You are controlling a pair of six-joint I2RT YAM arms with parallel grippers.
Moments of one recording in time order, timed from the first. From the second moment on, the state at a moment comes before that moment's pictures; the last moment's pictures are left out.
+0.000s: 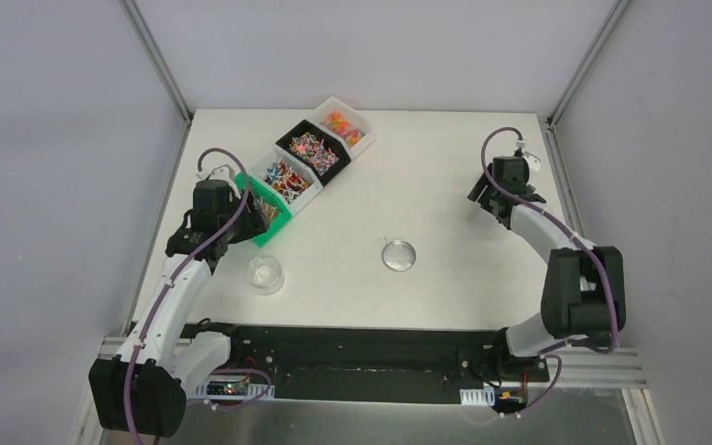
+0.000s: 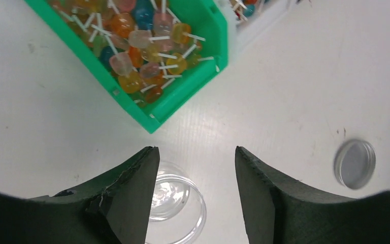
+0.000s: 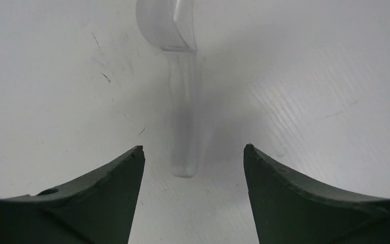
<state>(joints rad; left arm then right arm) -0.10 0.95 0.76 -0.54 -0.01 -0.47 0.10 1.46 0.91 -0.23 0.32 0.53</state>
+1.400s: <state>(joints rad) -0.10 0.90 0.72 -0.47 0.34 -0.39 0.19 1.54 1.02 -0.20 0.14 0.23</state>
